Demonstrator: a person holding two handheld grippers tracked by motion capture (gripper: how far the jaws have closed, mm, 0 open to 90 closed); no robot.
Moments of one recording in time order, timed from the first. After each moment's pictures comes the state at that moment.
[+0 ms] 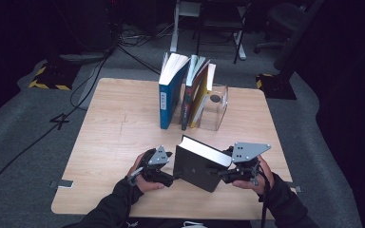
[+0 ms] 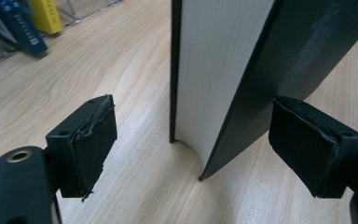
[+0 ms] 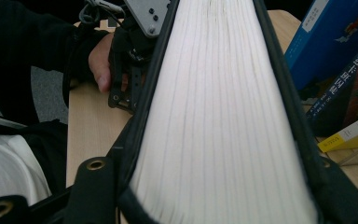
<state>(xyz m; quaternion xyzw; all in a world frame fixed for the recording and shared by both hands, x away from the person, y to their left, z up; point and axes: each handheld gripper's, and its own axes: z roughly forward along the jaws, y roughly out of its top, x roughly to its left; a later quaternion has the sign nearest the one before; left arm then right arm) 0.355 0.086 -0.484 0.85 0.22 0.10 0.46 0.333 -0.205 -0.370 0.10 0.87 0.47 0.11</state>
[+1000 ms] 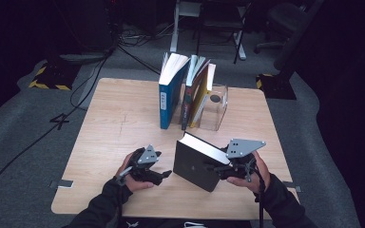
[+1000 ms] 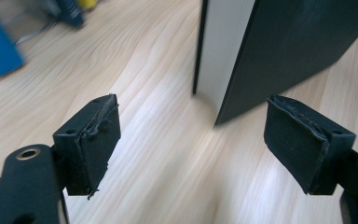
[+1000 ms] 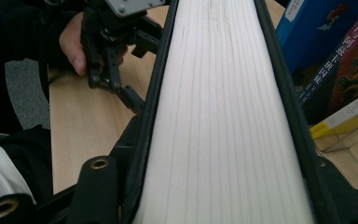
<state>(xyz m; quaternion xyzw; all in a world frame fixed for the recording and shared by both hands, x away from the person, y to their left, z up) 0.349 0.129 -0.479 0.86 0.25 0.11 0.43 0.335 -0.195 -0.366 0.14 0.87 0.45 0.12</state>
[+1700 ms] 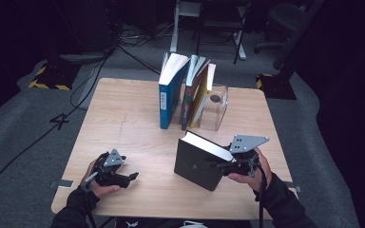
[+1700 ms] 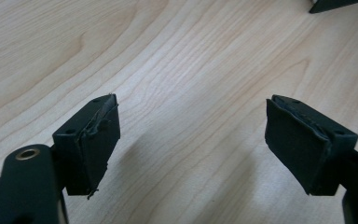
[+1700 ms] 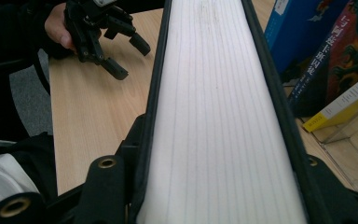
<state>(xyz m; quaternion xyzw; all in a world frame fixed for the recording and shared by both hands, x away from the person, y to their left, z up) 0.338 0.215 -0.499 0.85 0.34 0.12 0.37 0.343 -0.205 -0.364 0.17 0.87 0.46 0.11</state>
